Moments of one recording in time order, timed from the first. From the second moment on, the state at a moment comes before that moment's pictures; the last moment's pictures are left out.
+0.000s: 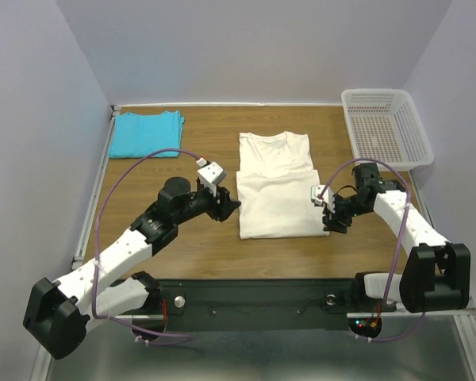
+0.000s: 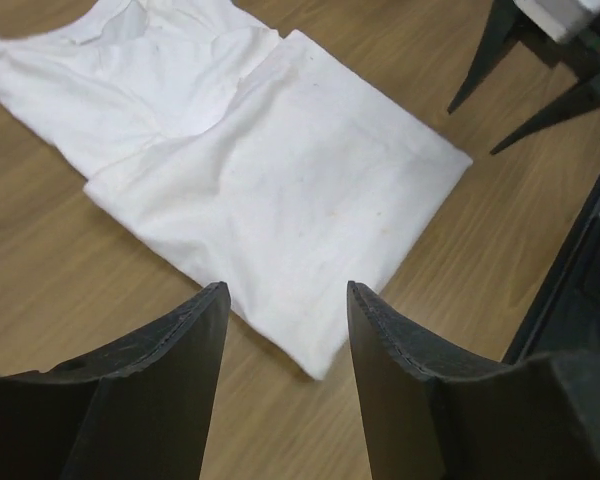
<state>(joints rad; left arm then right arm) -0.65 0.94 0.60 0.07 0.27 -0.16 0.04 1.26 0.83 -0.91 -0.69 -1.34</state>
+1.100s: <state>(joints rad) -1.02 1.38 0.50 0.13 0.10 0.77 0.01 1.33 0.80 -0.93 -0.70 -1.41</state>
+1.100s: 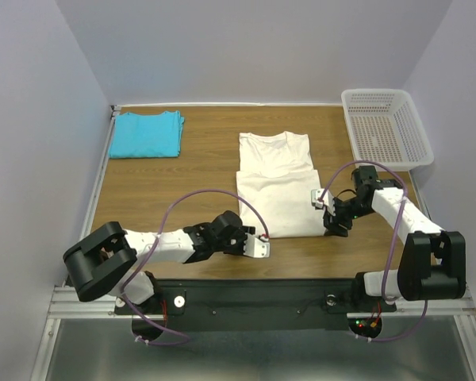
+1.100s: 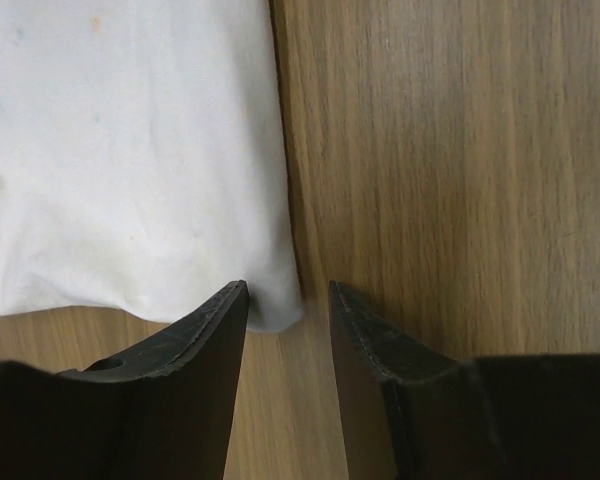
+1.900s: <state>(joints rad) -1.02 1.45 0.55 0.14 0.06 0.78 0.01 1.40 0.69 -0.80 -0.65 -1.56</state>
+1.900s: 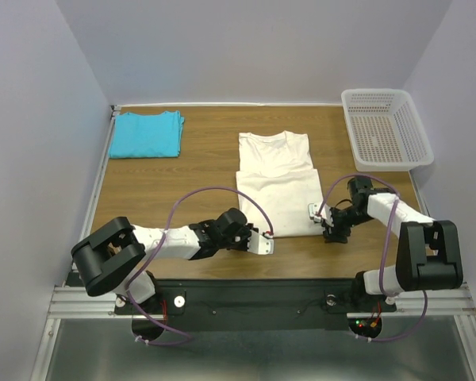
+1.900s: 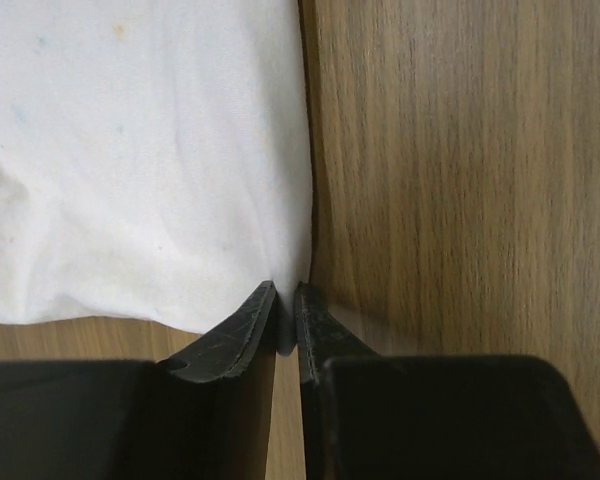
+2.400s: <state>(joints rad) -1.02 1.36 0.55 0.10 0.10 0.77 0.01 1.25 0.58 -0.65 -0.60 -1.43</state>
